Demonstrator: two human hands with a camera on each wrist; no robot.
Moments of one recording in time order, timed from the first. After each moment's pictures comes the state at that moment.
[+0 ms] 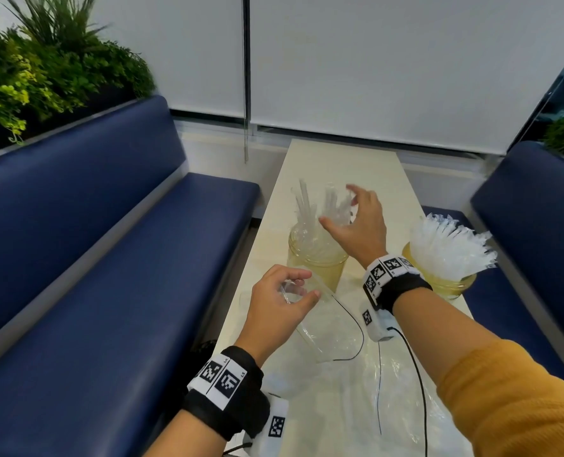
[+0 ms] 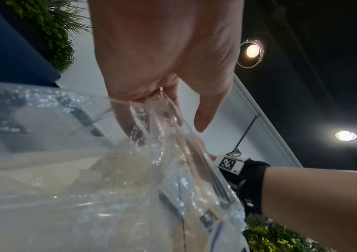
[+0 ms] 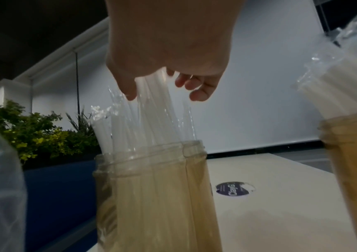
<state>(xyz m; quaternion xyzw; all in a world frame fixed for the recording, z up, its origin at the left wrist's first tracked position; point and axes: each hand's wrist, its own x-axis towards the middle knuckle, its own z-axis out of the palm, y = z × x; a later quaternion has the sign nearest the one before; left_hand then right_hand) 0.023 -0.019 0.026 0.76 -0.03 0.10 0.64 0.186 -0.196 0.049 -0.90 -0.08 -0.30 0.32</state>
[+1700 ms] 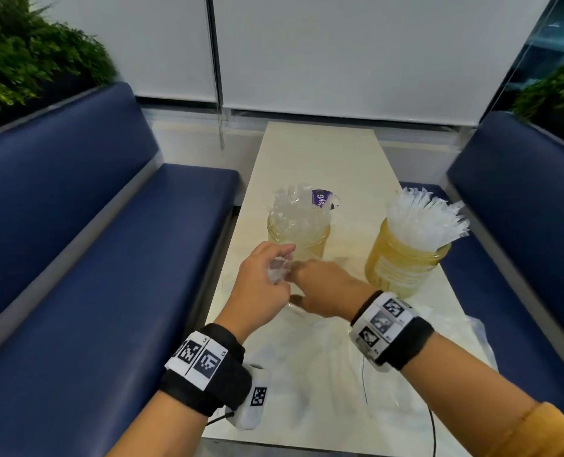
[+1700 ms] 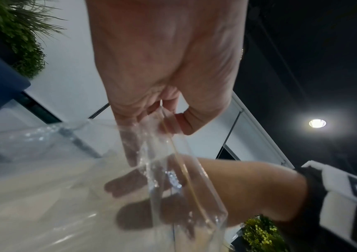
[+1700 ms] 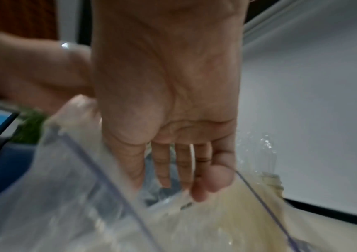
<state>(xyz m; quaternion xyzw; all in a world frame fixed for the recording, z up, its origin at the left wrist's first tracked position) 0.033 -0.018 0.036 0.82 -0.11 0.06 0.55 0.073 -0.169 0.038 -0.95 -0.29 0.11 -0.03</state>
